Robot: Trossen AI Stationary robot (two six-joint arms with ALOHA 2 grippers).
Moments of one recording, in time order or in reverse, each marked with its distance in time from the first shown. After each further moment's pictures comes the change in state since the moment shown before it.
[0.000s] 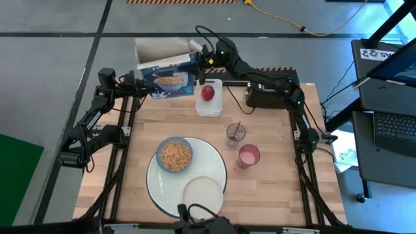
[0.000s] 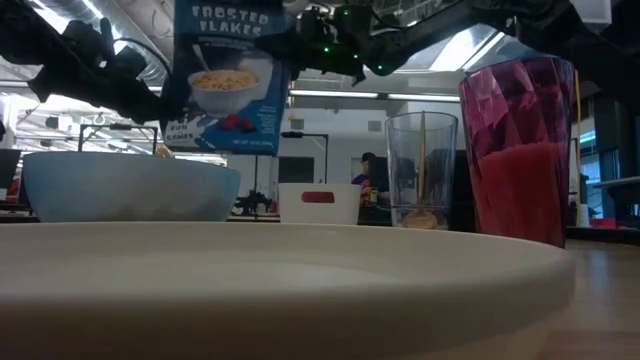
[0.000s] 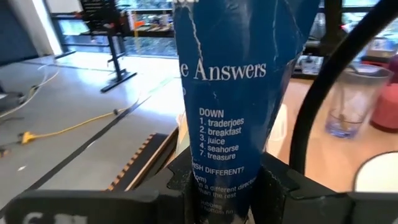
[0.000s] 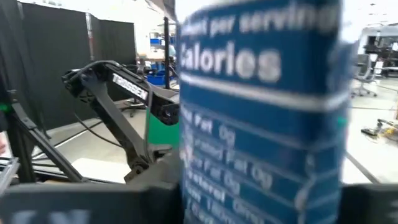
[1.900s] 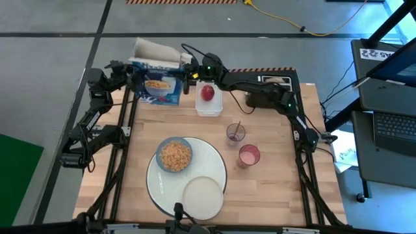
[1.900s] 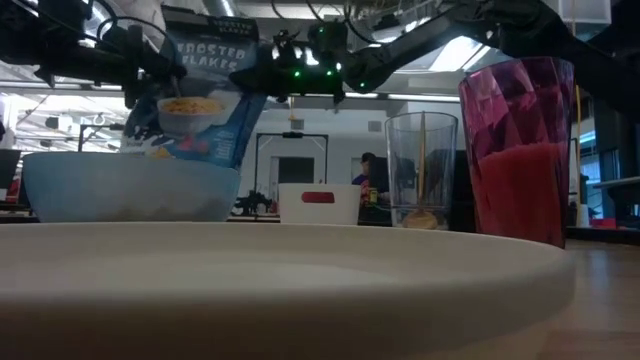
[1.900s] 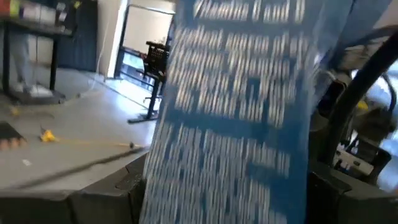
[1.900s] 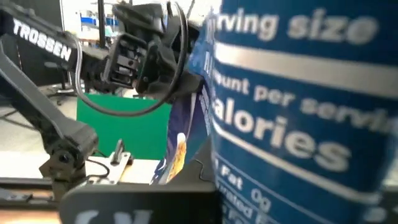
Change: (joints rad) left arm 0.027 -0.013 -0.002 0.556 -0.144 -0.796; right arm 0.096 0.139 0.003 -0.015 0.387 -0.188
